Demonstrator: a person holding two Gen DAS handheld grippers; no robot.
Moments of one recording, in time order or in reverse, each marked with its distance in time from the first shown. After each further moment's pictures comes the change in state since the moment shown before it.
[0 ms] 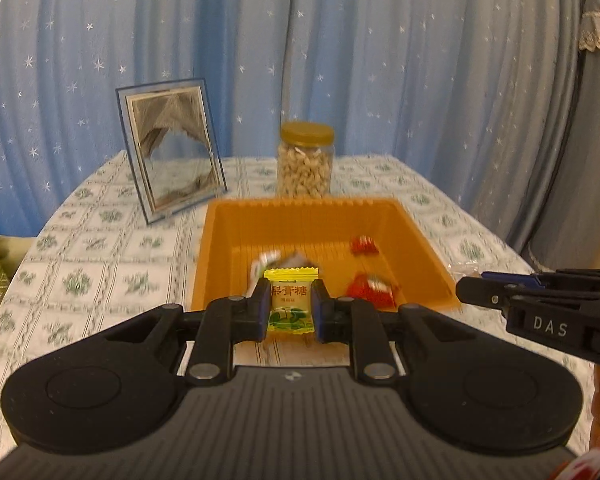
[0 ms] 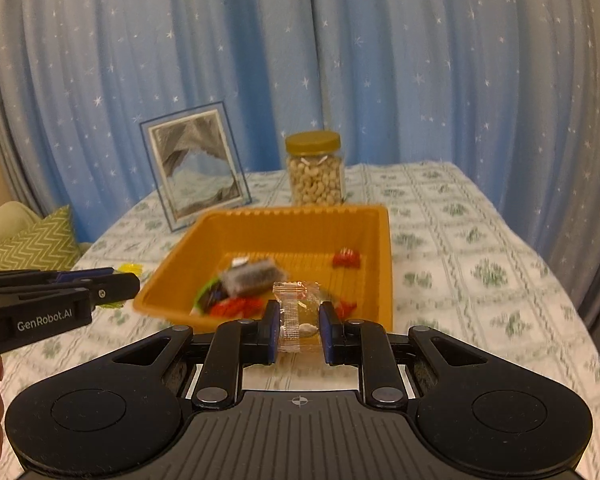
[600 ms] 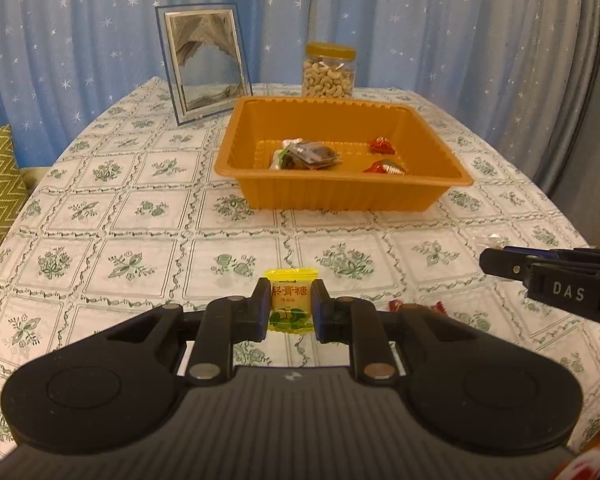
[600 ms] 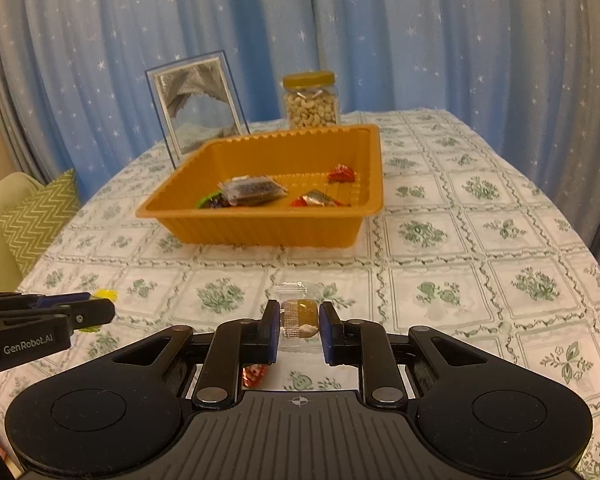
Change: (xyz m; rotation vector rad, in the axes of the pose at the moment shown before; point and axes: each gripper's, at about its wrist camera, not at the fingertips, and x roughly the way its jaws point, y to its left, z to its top) left arm -0.040 -0.009 -0.092 -0.035 0.146 0.076; right arm -0.028 -0.004 -0.082 0.014 0.086 0.012
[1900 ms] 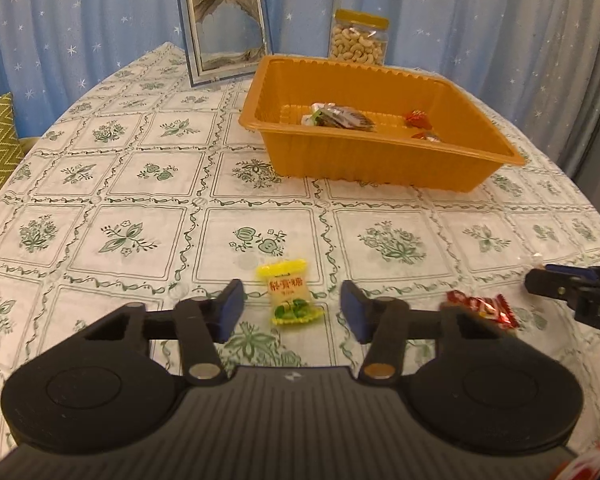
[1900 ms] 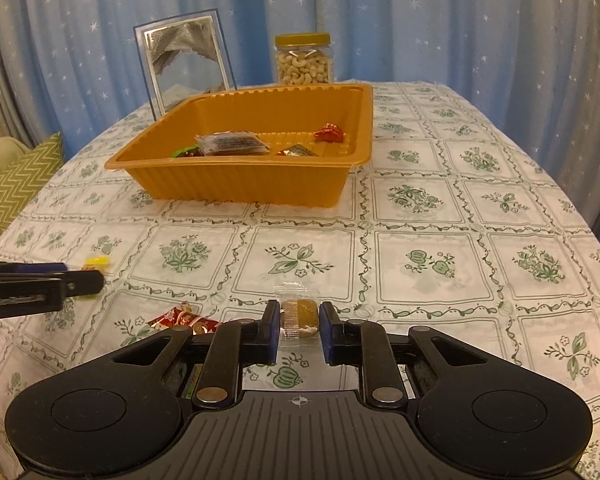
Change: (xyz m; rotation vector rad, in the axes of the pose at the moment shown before) left arm 0.059 0.026 -0.016 -0.044 0.064 0.024; right arm 0.034 -0.018 -0.019 -0.041 0.086 -0.034
